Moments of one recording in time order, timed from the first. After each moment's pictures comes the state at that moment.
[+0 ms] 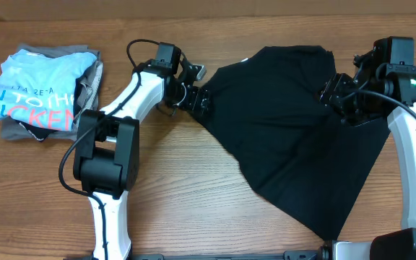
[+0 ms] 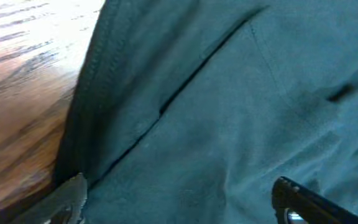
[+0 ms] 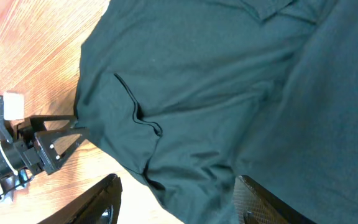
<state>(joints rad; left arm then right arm) -0.25 2.20 1.60 -0.68 0.50 0.05 -0.10 1.53 1.49 -1.14 -0.32 0.41</state>
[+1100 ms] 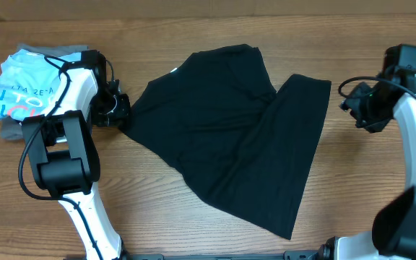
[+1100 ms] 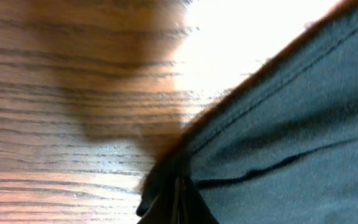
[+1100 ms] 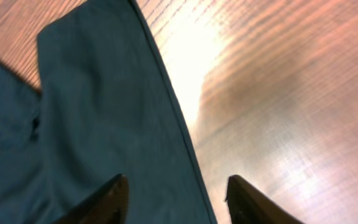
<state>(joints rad) 0.12 2.20 1.62 -1.06 0.13 -0.07 -0.23 1.68 1.42 -1.08 -0.09 0.50</state>
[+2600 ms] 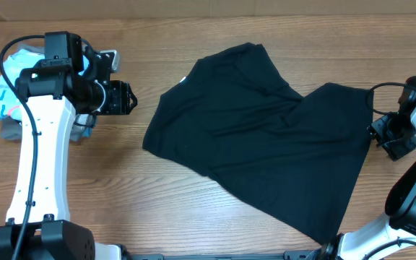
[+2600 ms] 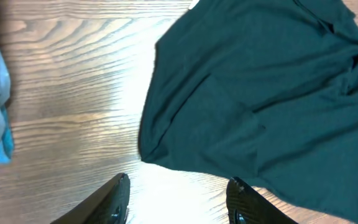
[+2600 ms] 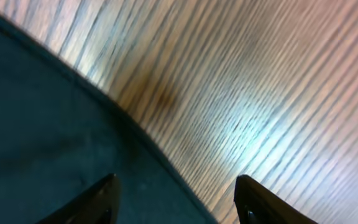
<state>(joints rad) 0.07 1.61 1.57 -1.18 0.35 0.08 -0.47 1.86 1.33 -1.02 0.14 0.60</state>
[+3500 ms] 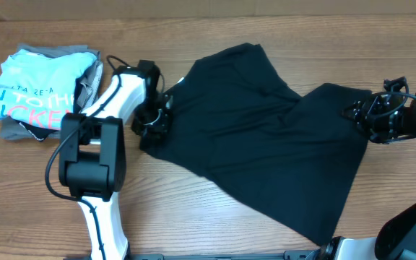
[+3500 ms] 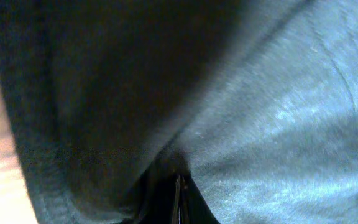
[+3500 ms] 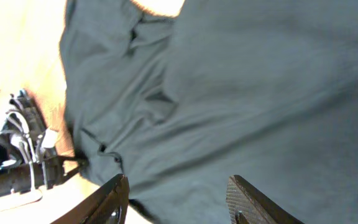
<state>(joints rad) -0.13 2.16 1.52 -1.11 0.17 0.01 -0.44 1.59 1.33 -1.13 -0.61 0.15</state>
